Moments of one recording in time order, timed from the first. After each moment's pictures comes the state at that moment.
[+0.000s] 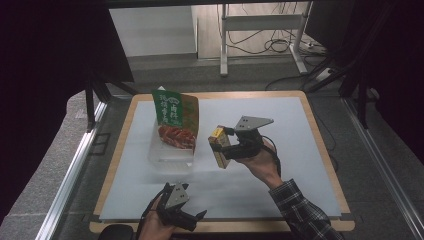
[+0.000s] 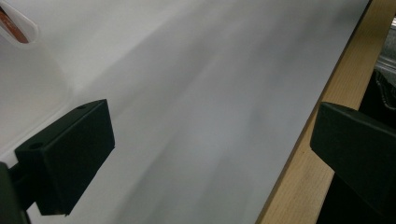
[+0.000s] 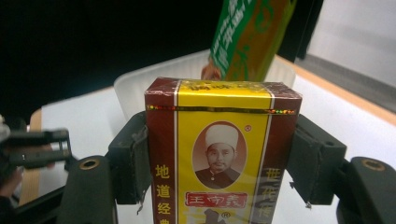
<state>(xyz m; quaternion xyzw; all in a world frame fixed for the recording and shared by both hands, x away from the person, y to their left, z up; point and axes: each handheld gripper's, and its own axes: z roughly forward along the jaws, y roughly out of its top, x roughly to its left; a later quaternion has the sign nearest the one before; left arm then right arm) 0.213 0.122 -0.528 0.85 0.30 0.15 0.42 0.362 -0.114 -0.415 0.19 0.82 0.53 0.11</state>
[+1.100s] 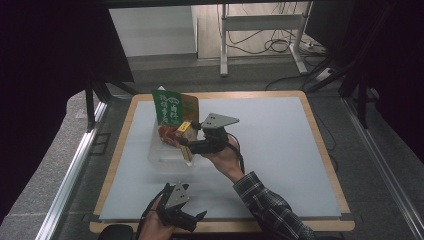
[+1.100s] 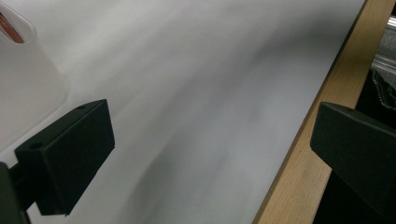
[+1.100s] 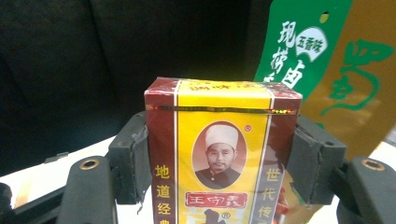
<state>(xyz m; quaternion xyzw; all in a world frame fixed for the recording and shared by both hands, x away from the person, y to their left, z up) 0.212 0.122 -0.528 0.85 0.30 0.14 0.42 0.377 -0.027 -0.434 0.17 0.78 0.60 0.11</state>
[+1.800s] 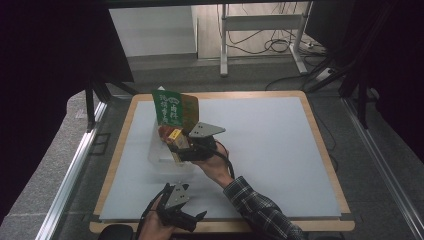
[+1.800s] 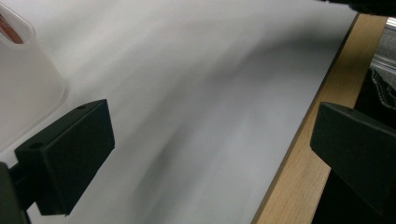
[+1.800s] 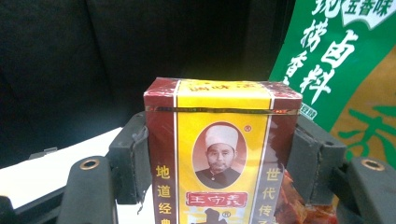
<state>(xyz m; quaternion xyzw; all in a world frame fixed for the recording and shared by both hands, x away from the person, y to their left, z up) 0.212 0.122 -0.528 0.85 0.30 0.14 0.42 0.369 0.001 -0.464 0.17 0.78 0.59 0.12</state>
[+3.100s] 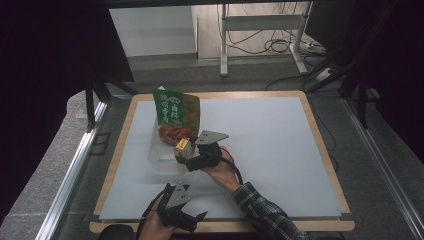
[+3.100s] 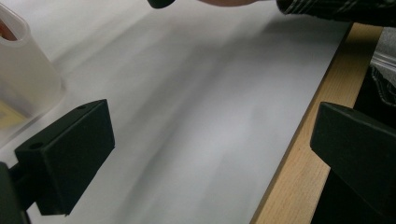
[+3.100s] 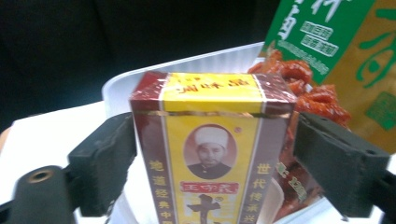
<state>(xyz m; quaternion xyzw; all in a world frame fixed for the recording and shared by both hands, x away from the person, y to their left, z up) 0.213 0.121 -0.529 0.85 0.30 0.14 0.41 0.376 -0.015 -0.501 0.16 0.80 0.57 0.09</state>
